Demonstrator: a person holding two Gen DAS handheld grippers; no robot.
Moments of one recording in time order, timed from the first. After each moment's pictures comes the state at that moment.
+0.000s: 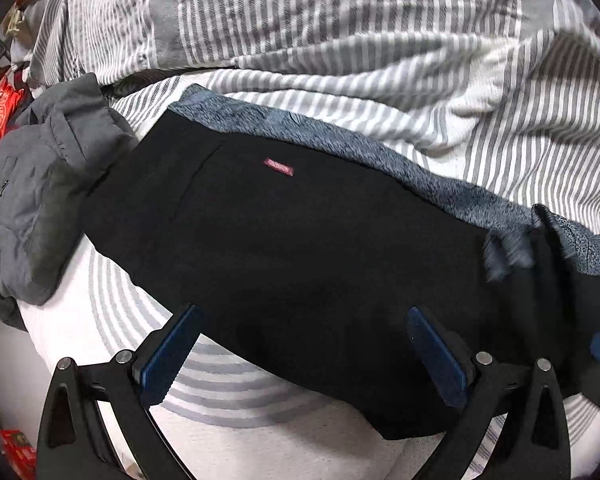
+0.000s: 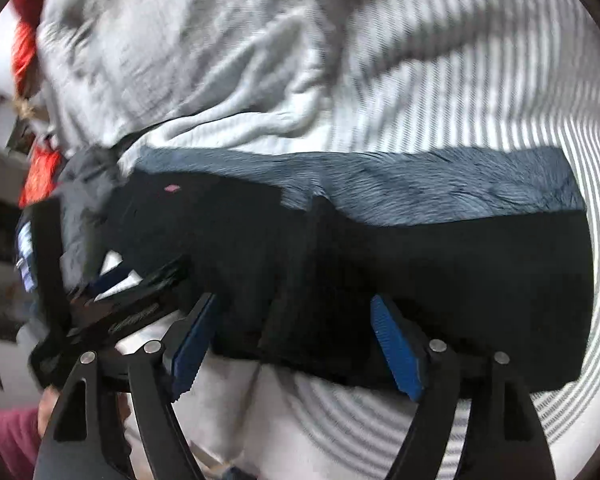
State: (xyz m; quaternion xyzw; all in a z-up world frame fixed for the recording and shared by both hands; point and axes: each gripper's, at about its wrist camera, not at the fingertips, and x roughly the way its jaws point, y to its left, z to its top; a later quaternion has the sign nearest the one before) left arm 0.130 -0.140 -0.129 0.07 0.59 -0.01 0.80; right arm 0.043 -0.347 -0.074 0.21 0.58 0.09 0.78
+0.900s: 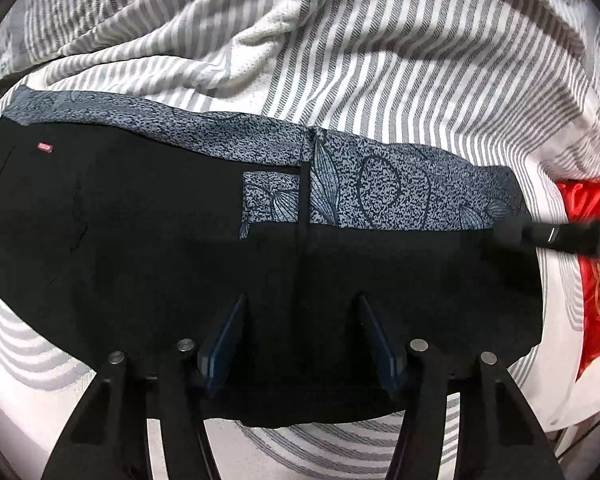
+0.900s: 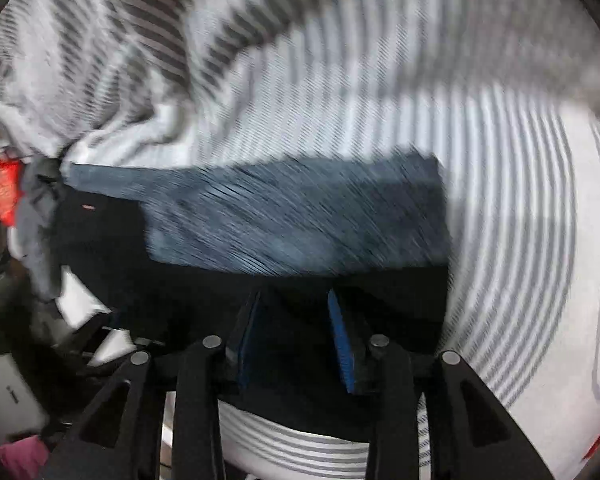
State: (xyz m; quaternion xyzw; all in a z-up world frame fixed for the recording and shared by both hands) left arm 0.100 -0.280 -0.160 0.01 0.65 -0.16 0.74; right arm 0.102 -0.477 -0.098 0.20 0.67 0.07 0.72
